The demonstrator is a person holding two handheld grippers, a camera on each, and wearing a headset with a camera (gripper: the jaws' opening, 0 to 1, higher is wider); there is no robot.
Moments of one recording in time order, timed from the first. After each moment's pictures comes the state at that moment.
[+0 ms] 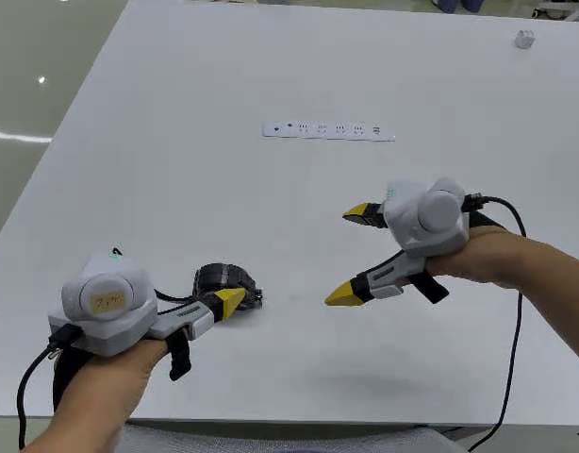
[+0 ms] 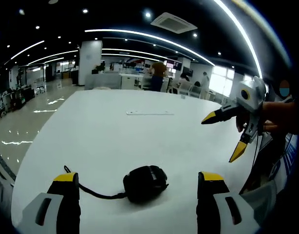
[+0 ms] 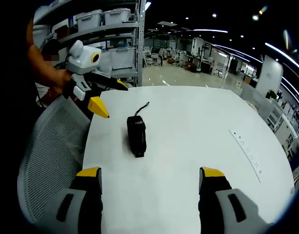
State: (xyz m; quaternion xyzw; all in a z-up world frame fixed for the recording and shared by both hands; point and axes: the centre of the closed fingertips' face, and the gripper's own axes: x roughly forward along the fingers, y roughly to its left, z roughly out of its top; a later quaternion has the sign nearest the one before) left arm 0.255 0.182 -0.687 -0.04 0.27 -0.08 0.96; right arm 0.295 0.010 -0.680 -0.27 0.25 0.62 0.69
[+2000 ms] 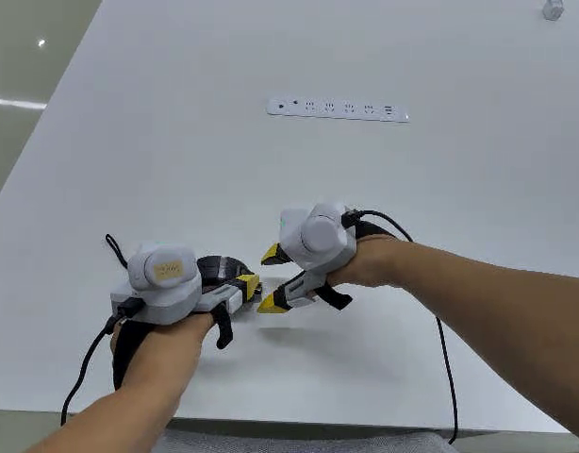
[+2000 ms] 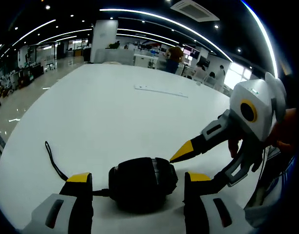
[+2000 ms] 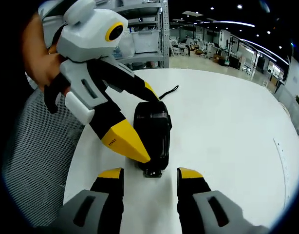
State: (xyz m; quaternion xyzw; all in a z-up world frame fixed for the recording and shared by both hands) left arm 0.286 0.160 -0.757 -0.08 0.36 -0.04 0.93; right arm 0.276 0.102 -0.781 -0.29 0.28 0.70 0.59
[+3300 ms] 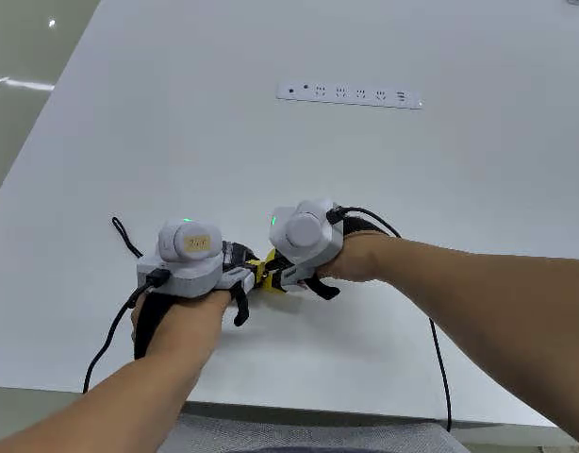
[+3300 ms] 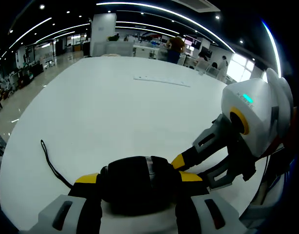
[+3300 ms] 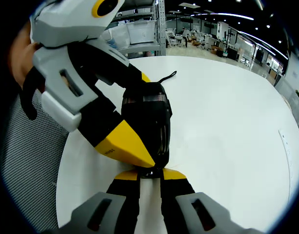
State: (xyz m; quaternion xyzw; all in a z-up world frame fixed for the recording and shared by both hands) left arm 0.291 0.150 -0.771 -0.05 0.40 -0.03 0.92; right arm 0.278 0.105 -0.810 -0.31 0.31 0.68 0.59
